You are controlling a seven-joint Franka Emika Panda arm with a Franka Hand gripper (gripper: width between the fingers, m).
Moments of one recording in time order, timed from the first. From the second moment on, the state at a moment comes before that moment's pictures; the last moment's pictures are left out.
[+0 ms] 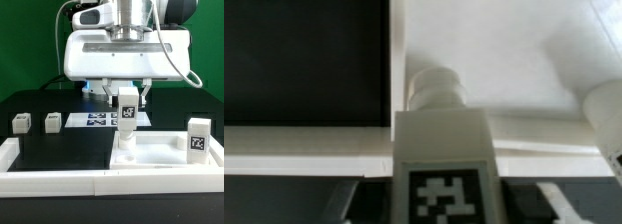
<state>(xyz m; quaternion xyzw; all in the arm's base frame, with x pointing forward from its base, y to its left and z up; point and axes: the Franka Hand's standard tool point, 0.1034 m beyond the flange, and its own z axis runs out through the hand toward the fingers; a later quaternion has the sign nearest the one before) 0.581 0.000 0.100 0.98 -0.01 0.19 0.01</state>
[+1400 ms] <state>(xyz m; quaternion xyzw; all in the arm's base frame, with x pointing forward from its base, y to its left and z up) 0.602 -0.005 0.083 0.98 -0.01 0.20 0.02</state>
